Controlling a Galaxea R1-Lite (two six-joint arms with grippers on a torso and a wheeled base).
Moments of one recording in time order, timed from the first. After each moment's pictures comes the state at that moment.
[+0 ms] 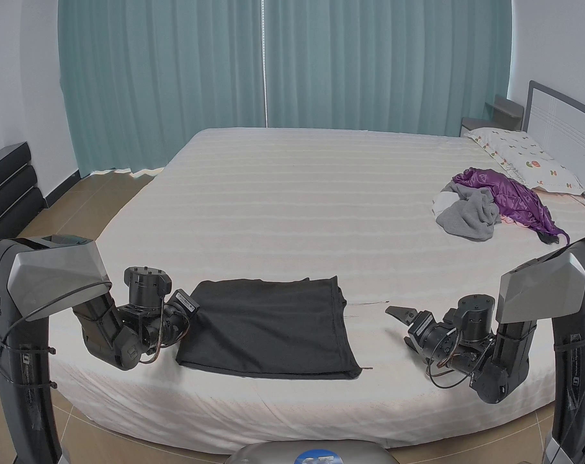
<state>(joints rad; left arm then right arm) -0.21 2.32 -0.74 -1.01 0.04 -1.00 0.33 2.41 -0.45 -1.55 0.13 1.10</state>
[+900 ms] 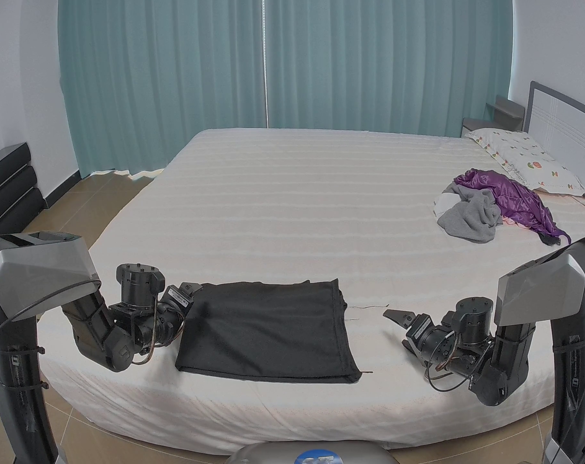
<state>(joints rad) -0.21 2.25 -0.68 -1.02 0.04 -1.10 0.35 2.42 -0.43 -1.55 0.13 1.10</state>
